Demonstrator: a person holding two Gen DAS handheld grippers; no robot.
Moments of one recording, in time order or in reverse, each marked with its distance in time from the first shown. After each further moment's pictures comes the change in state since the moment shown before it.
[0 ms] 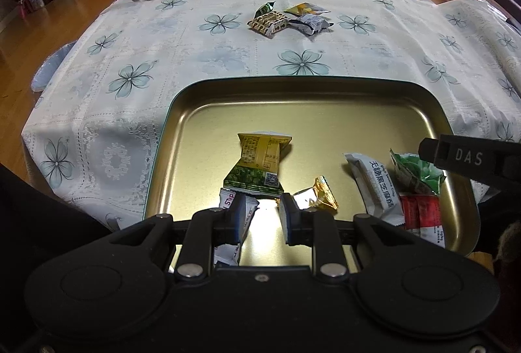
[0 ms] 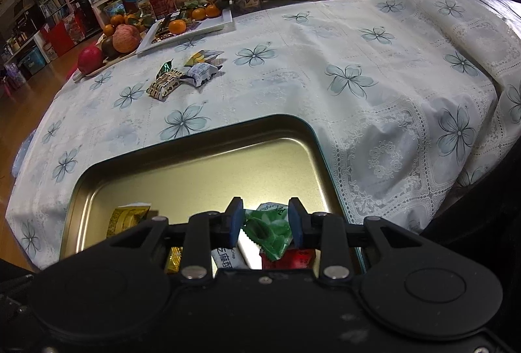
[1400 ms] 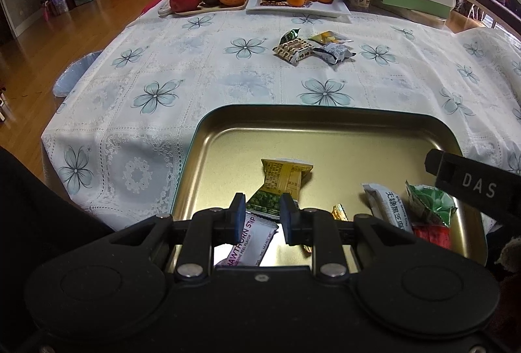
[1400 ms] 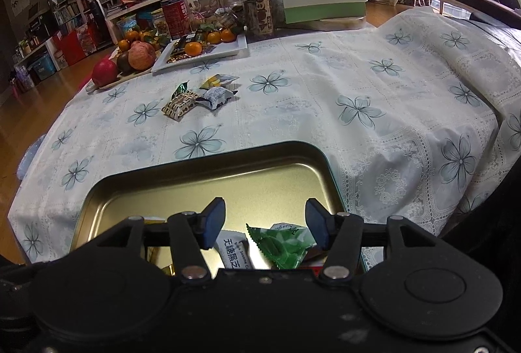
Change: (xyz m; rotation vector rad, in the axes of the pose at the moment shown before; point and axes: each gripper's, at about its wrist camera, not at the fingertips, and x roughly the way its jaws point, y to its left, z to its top) left arm -0.009 0.009 0.004 -0.064 -0.093 0.061; right arm -0.016 0.013 -0.003 -0.050 -0.115 0.014
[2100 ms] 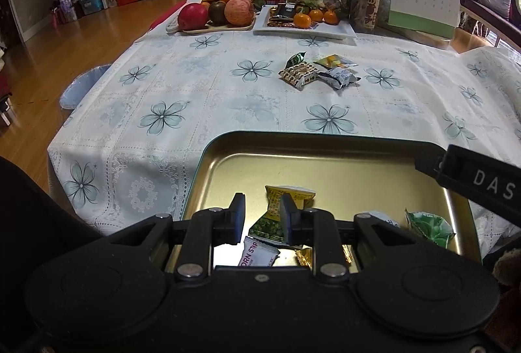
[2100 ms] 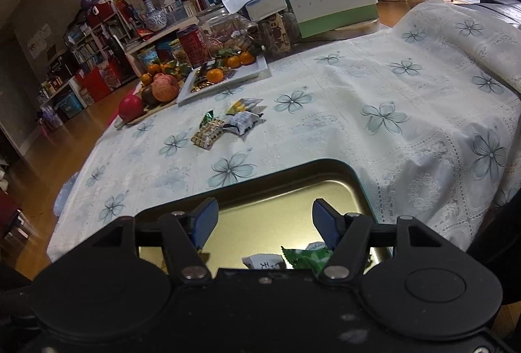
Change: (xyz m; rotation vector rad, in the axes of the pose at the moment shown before) left arm -0.007 -0.001 0.012 -0.014 -0.067 0.016; right arm -0.003 -0.009 0.006 0.117 -0.064 0.158
